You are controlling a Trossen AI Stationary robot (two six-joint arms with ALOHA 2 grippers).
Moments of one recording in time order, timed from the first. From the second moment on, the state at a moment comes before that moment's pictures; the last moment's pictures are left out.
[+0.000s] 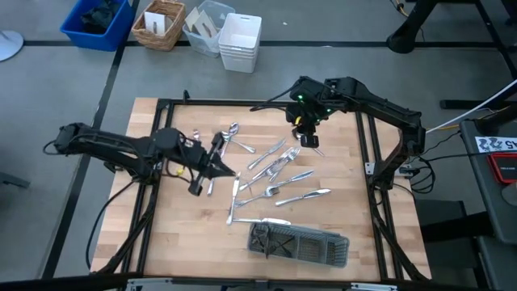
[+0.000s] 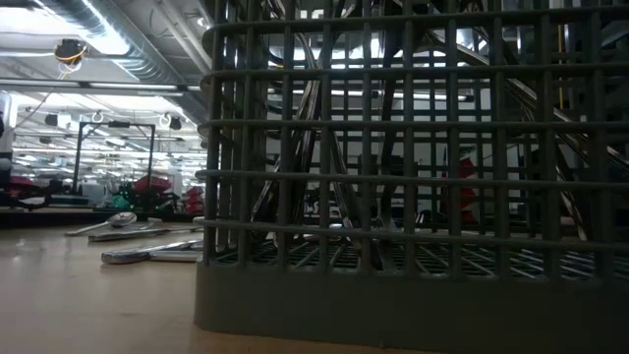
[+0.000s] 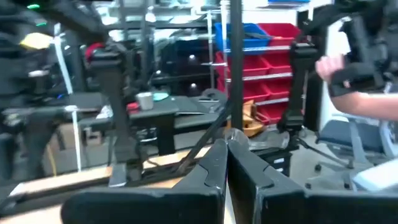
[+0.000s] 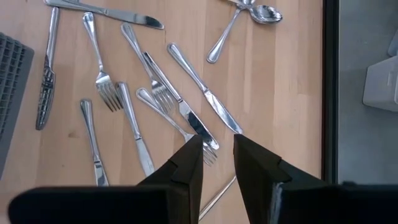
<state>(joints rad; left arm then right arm) -0.09 1.03 0.72 0.41 0.24 0.06 -0.30 1.68 1.94 -1.35 -0.11 -0.37</state>
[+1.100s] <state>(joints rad) -0.29 1.44 0.99 0.21 0.19 0.88 -0.30 1.68 1.94 -1.35 -0.15 -0.29</state>
